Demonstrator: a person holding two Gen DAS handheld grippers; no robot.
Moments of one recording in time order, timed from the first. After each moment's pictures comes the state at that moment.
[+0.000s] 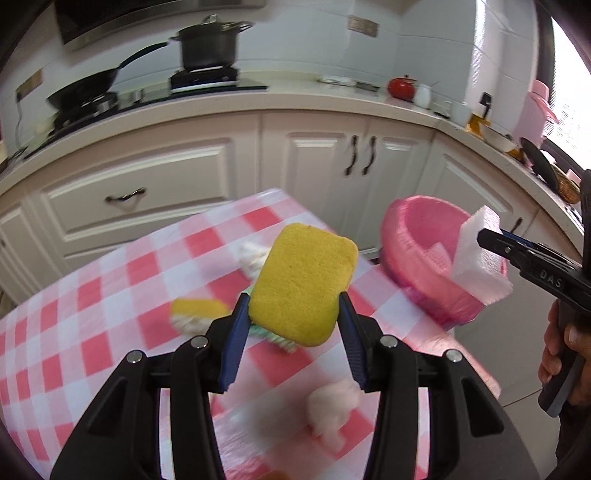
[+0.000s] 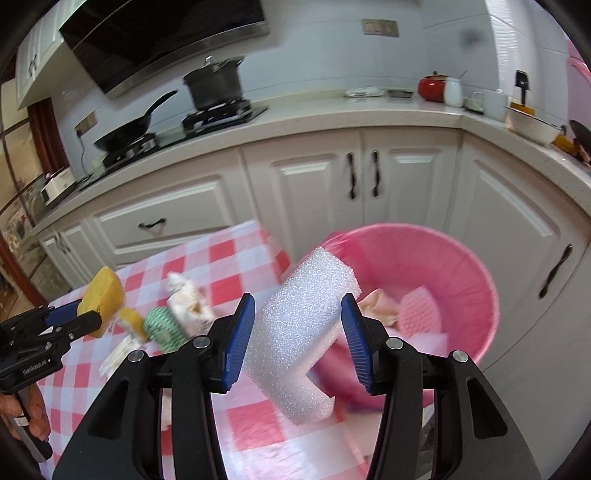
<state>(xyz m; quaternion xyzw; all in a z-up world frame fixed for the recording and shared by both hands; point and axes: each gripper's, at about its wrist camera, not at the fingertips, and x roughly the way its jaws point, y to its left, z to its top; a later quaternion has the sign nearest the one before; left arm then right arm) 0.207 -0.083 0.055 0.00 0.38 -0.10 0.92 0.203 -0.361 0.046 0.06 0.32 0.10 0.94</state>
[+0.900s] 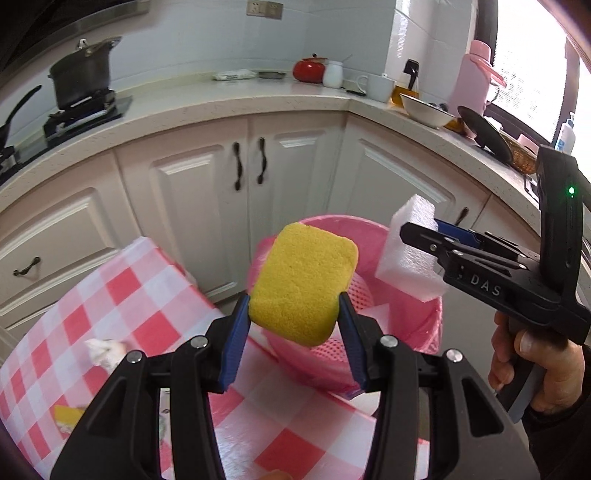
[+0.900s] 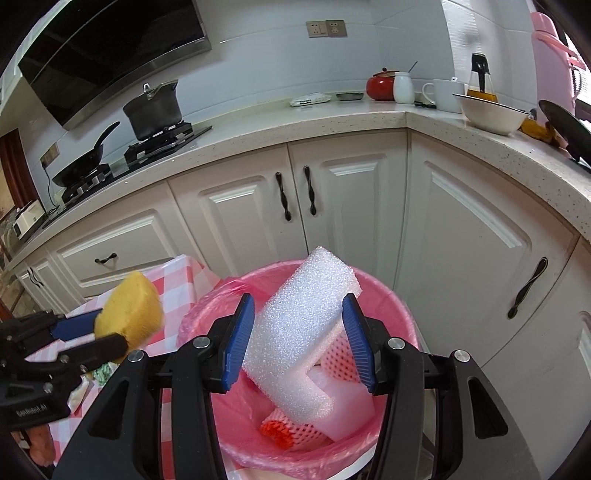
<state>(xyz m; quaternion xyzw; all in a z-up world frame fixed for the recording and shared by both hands) 0.289 -0.260 0.063 0.04 0.39 -0.23 0.89 0.260 -0.462 0.040 0.09 0.31 0.05 0.94</state>
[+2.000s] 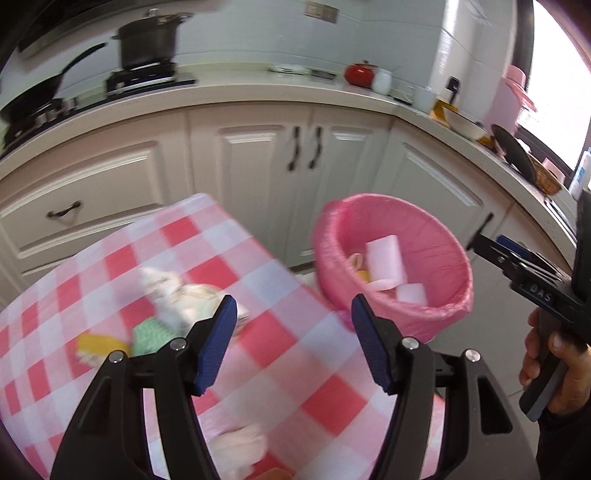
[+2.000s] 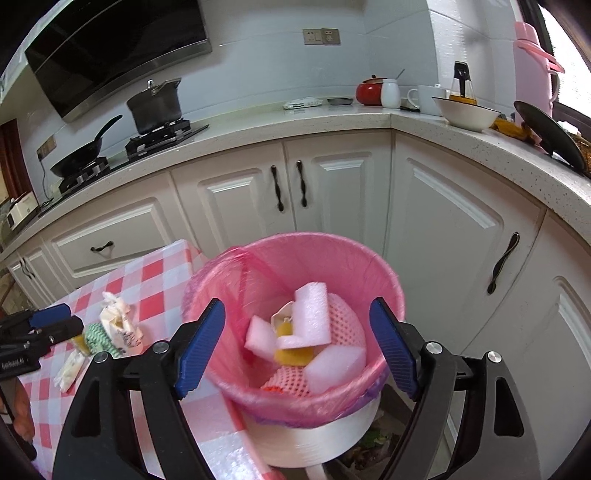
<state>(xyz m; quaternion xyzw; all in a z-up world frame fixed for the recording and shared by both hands) 0.241 -0.160 0.046 -0.01 0.39 -0.16 0.91 0.199 -0.443 0.031 0.07 0.30 0.03 0.95</state>
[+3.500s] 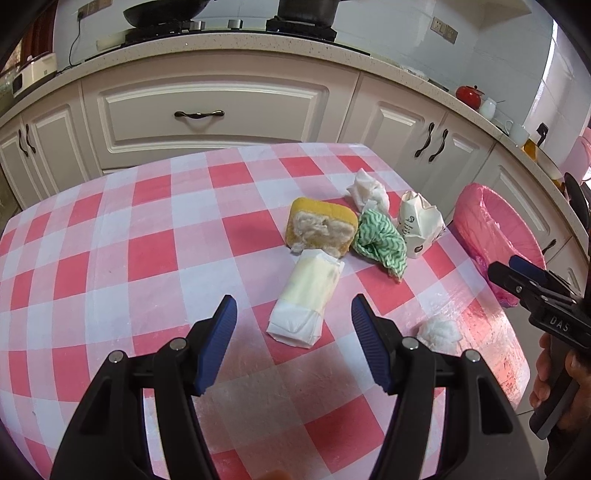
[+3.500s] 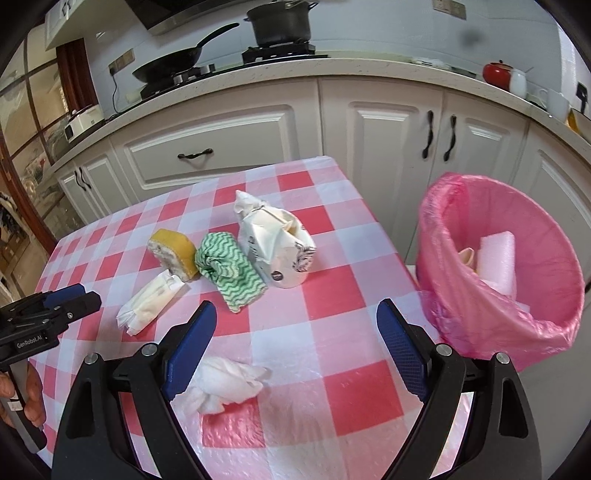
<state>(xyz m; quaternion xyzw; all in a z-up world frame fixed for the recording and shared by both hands) 0.162 0.045 -0.016 -0.09 0.43 -0.02 0.90 0.185 -0.232 -0.015 -0.01 0.38 0.17 0.91</state>
